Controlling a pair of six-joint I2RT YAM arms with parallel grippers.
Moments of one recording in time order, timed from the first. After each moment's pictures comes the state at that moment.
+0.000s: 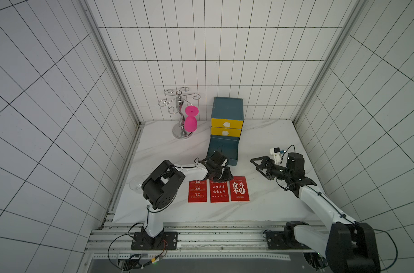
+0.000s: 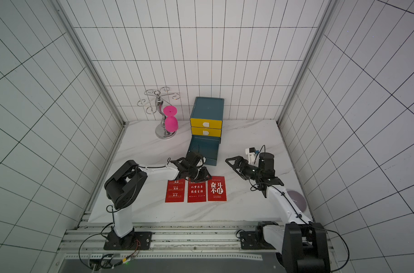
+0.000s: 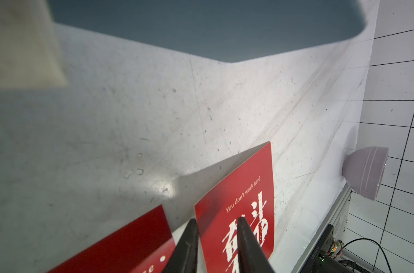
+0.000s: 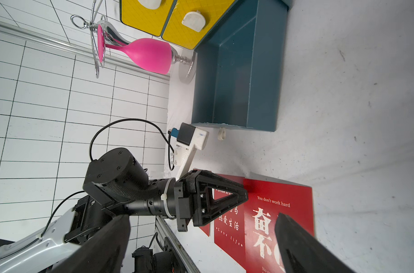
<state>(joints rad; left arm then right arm) -0.76 1.94 1.13 -0.13 0.39 -0.81 0.03 1.11 0.55 0.03 -0.83 0.78</state>
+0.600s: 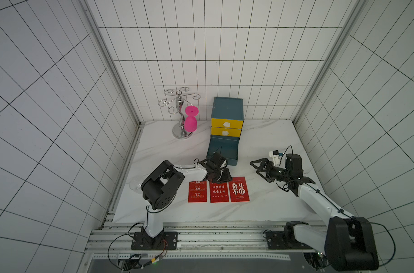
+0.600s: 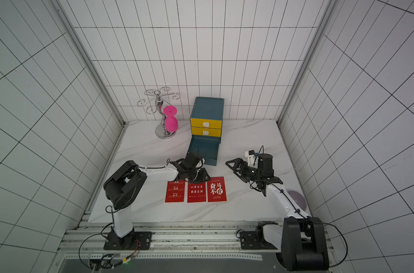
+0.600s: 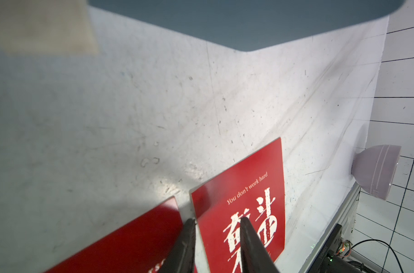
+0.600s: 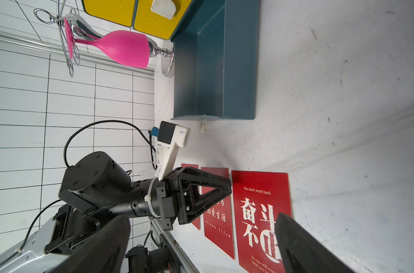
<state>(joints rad) -0.76 1.92 1.11 -0.14 0.37 -0.80 0.03 1.15 0.55 -0.04 -0.81 0.75</state>
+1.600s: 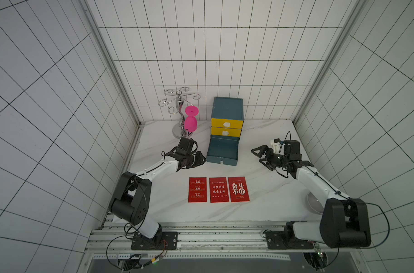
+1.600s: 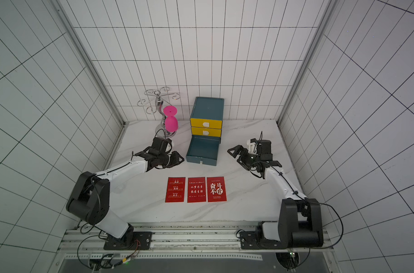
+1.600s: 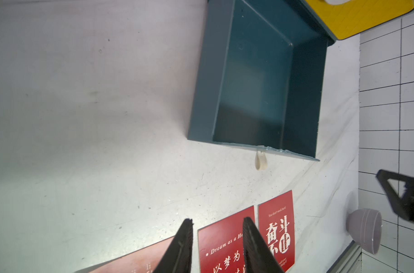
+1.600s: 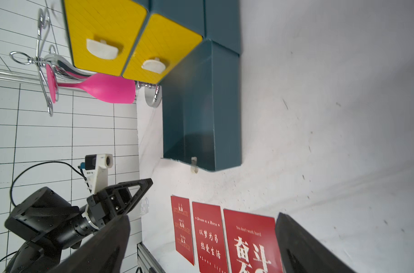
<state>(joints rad) -0.39 1.61 1.03 -0.32 0.33 -0.62 0.03 1.37 0.88 -0.19 -0.65 0.71</state>
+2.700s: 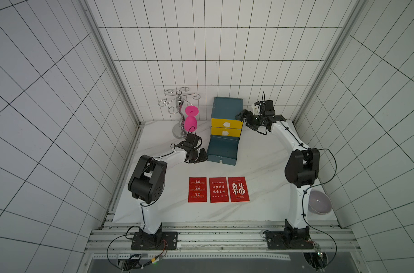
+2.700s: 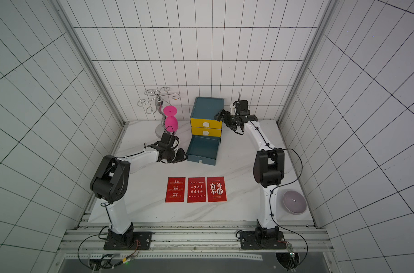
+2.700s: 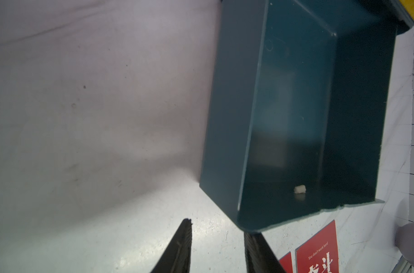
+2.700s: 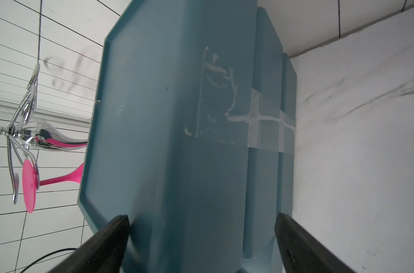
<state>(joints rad) -0.39 1.91 1.25 -0.32 0.31 -0.50 0.17 2.14 2.01 -0.52 -0.45 0.58</state>
